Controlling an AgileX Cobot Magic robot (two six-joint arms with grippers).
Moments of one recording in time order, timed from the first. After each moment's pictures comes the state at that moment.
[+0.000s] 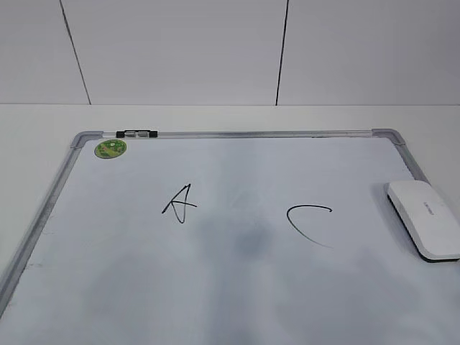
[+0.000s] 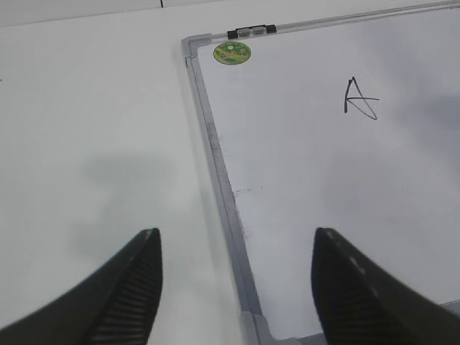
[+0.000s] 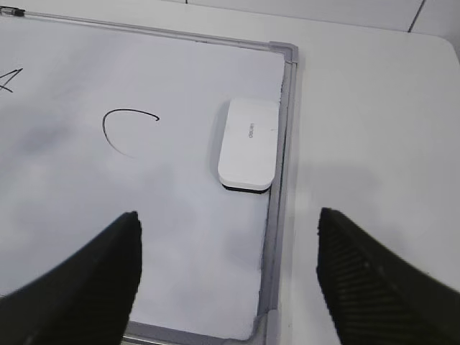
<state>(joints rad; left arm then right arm) 0.00 0.07 -0.53 -0.21 1.07 0.17 0.05 0.11 -0.58 0.07 1.07 -0.19</state>
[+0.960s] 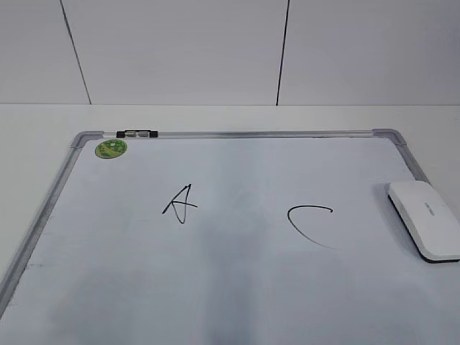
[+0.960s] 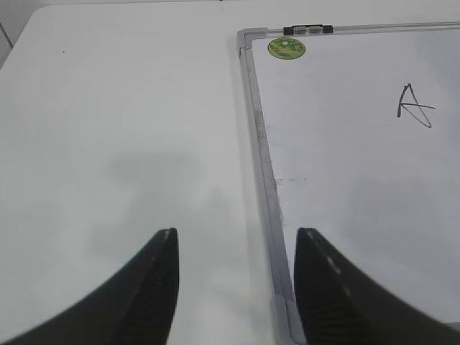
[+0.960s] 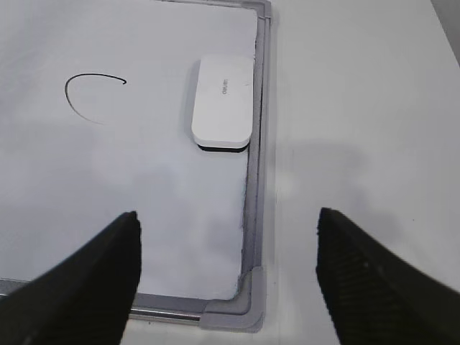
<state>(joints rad) 0.00 0.01 -0.51 -0.08 1.11 0.01 0.05 0.01 -0.50 -0.02 1.14 -0.10</state>
